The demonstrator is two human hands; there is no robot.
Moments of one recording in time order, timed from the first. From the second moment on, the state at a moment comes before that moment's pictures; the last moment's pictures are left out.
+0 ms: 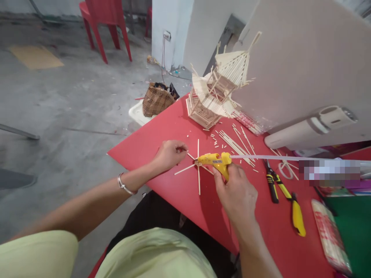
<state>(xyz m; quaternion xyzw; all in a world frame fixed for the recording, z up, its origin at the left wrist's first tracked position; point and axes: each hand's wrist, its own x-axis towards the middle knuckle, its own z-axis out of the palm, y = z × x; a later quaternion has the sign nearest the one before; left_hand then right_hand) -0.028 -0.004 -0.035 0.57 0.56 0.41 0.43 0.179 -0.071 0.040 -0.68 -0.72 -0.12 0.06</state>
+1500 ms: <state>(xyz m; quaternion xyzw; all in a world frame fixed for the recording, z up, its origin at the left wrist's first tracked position) -0.015 0.007 -0.050 0.64 0.58 0.41 0.29 0.173 -0.069 0.047 -0.65 -0.74 -0.17 0.02</state>
